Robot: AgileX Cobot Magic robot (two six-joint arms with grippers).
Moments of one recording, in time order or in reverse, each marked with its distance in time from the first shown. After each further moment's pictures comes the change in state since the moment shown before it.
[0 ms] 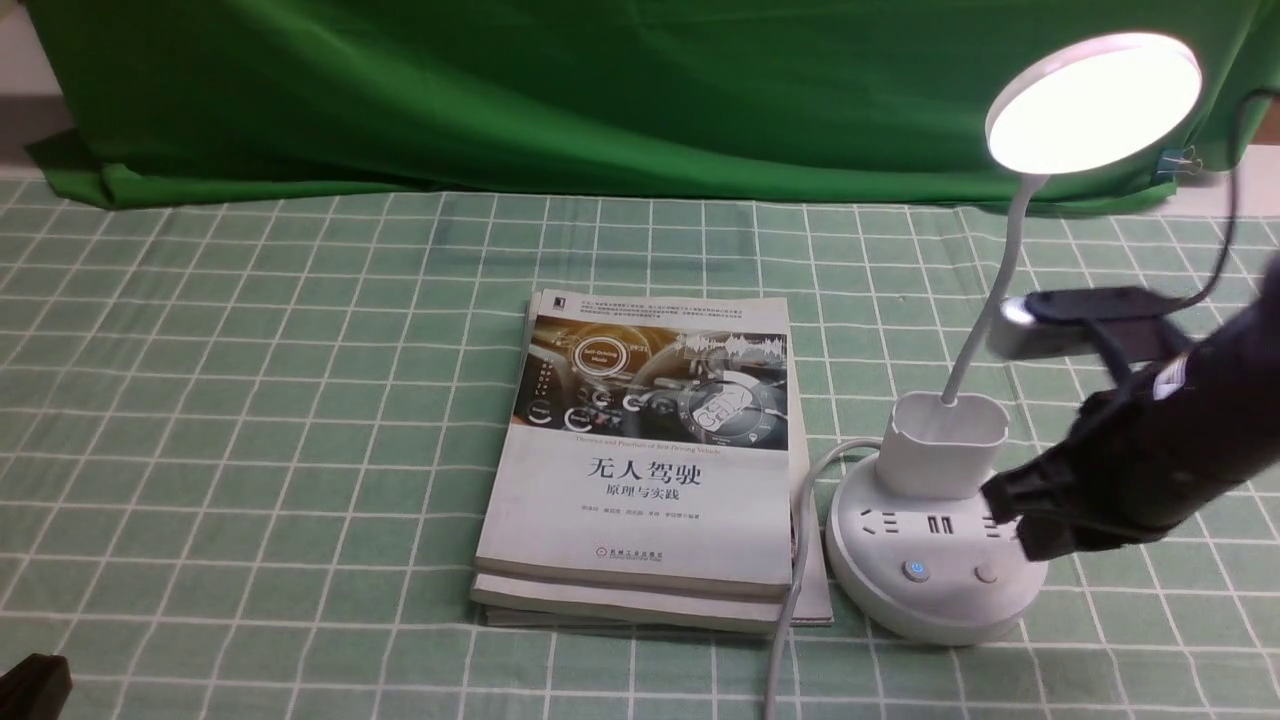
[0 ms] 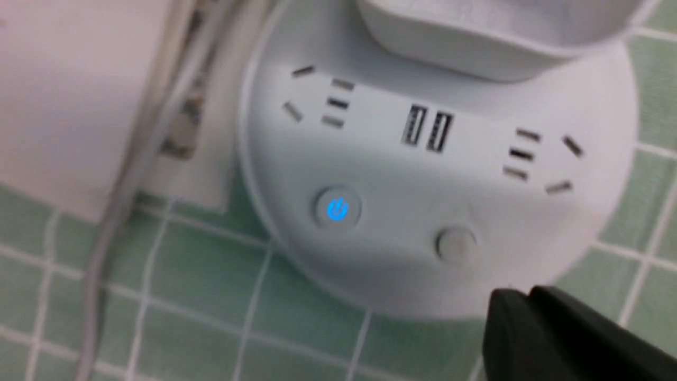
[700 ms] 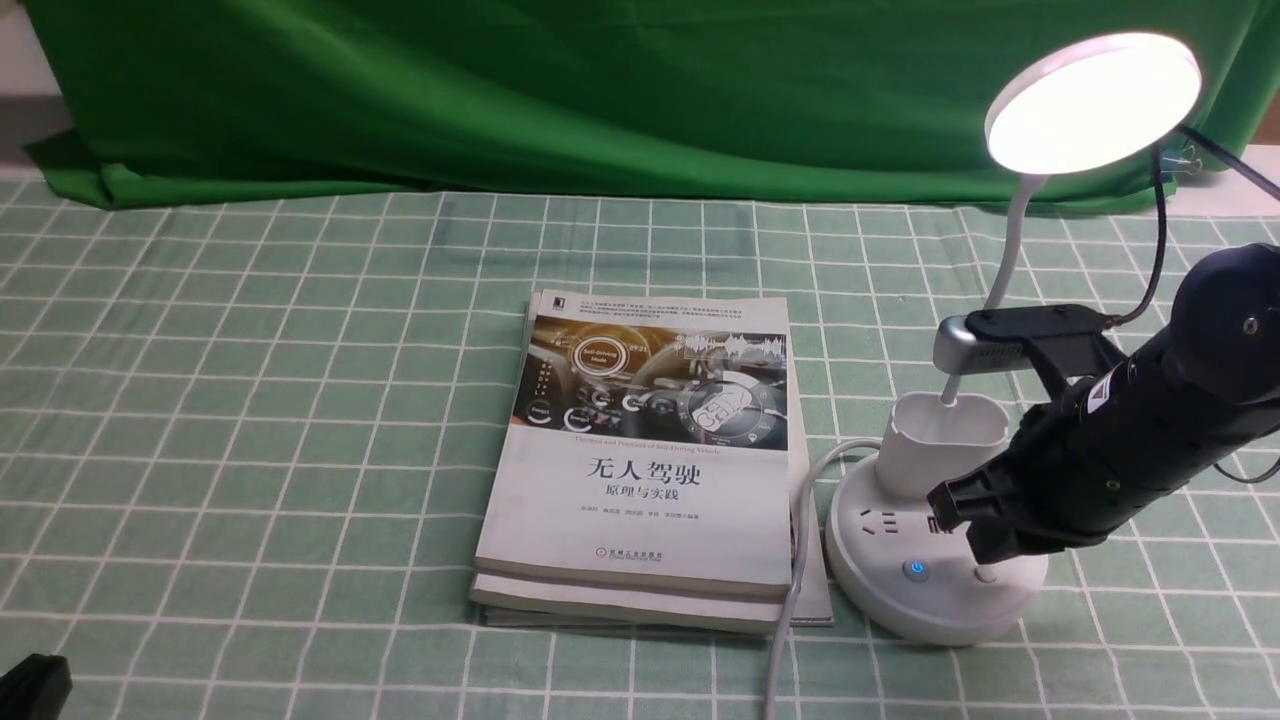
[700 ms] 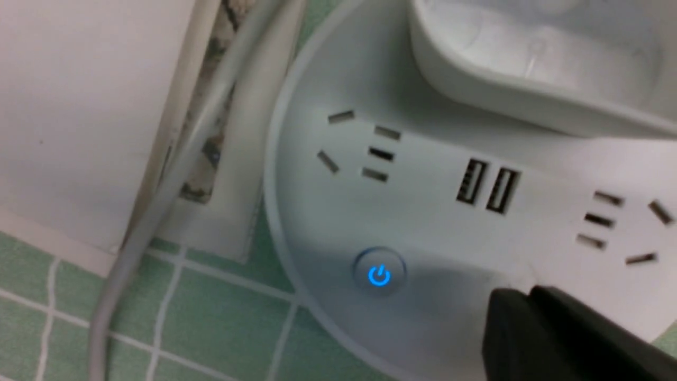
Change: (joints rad) right arm 0.043 0.065 -0.006 0.022 -0.074 -0.001; left arm 0.000 0.000 0.000 0.000 0.000 0.000
